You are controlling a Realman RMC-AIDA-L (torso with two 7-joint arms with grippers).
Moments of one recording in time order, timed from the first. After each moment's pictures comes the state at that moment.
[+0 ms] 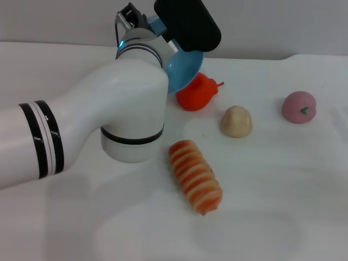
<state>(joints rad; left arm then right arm) -0.81 -2.08 2.36 1.02 0.57 -0.99 -0.73 0.25 2.07 -1.01 -0.40 -0.86 -1.24 1.23</state>
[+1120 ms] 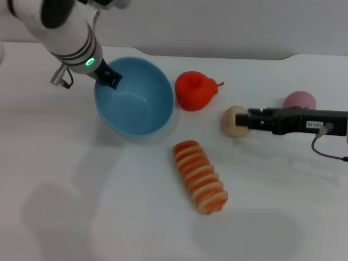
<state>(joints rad) -0.79 -2.06 1.54 1.02 -0.17 -1.14 0.06 0.53 2.07 -1.05 -0.72 -1.85 -1.30 1.94</state>
